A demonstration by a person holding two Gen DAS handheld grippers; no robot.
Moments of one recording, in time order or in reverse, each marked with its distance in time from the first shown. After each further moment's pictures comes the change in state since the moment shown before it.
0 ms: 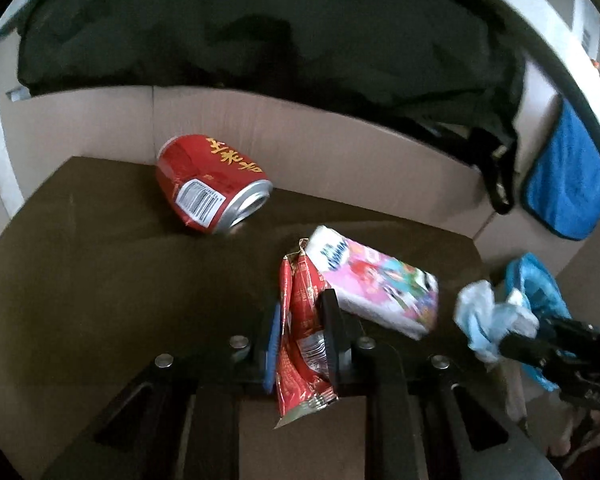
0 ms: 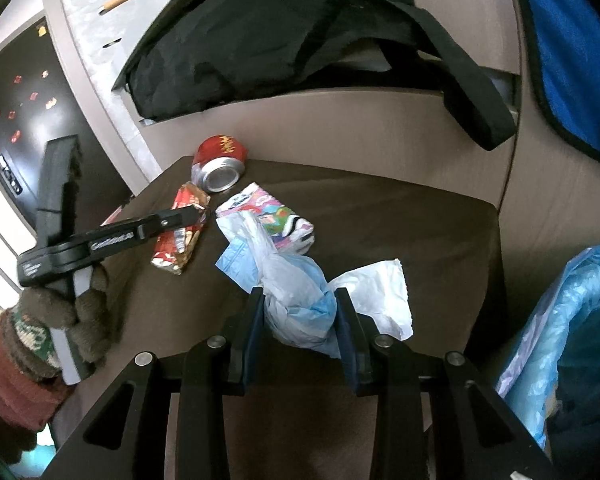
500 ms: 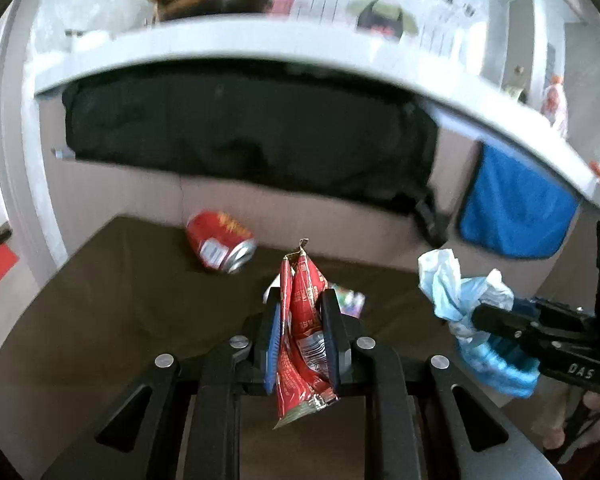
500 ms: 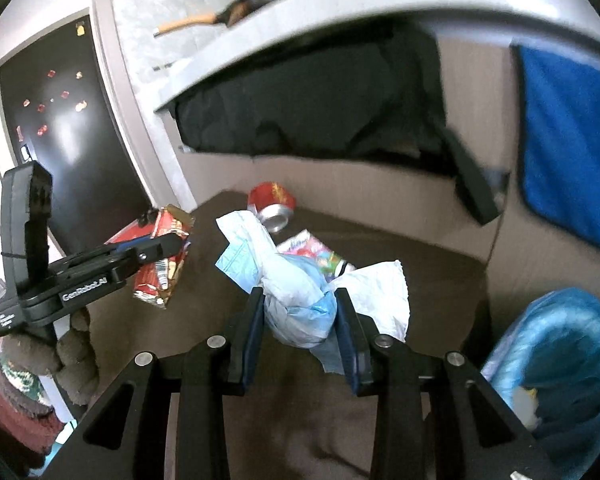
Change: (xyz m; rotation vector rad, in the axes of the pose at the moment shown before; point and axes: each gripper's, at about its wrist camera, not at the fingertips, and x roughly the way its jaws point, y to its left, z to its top) left arm -0.131 -0.064 -0.017 0.033 -0.236 0.048; right arm -0.103 0.042 0.005 -0.093 -0.170 0.002
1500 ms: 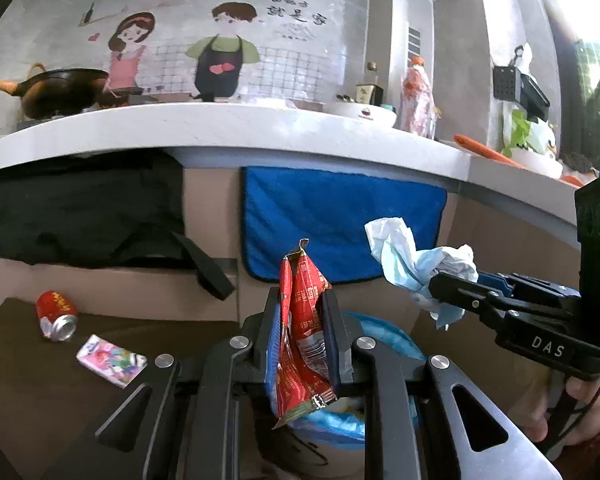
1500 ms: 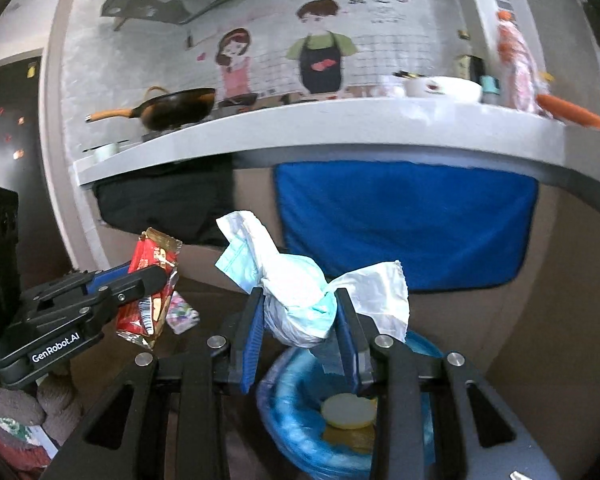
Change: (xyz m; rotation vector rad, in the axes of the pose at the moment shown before) left arm -0.012 -0.236 0.000 0.212 -0.107 -0.289; right arm -0.185 -0.116 -0.019 0.081 -0.221 -0.344
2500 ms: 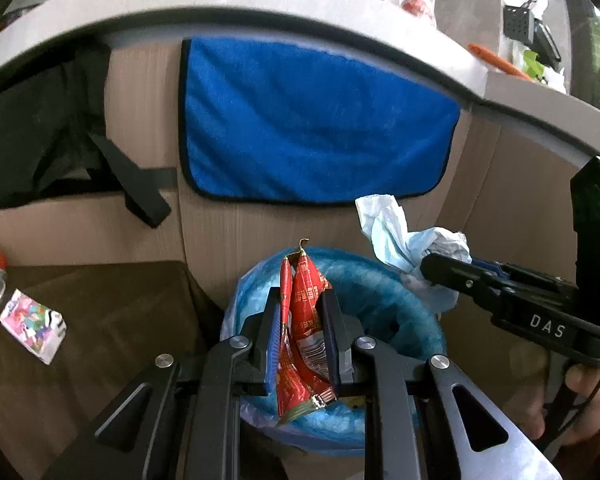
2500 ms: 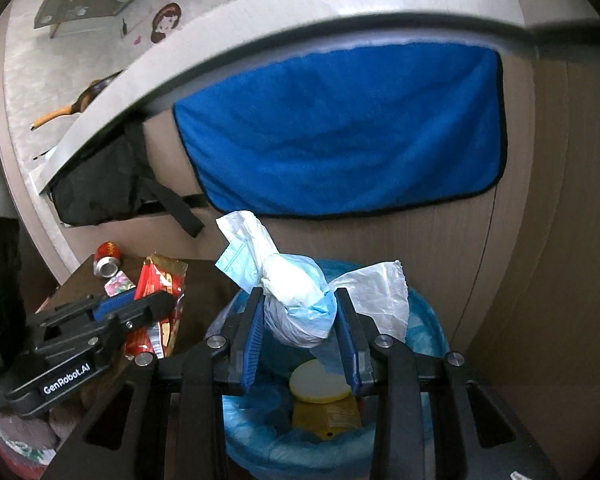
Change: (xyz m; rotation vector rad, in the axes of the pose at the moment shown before) left arm 0.114 -0.013 -0.059 -0.016 0.212 -0.074; right arm 0.077 -0.072 -0.057 0.159 0.143 -0.041
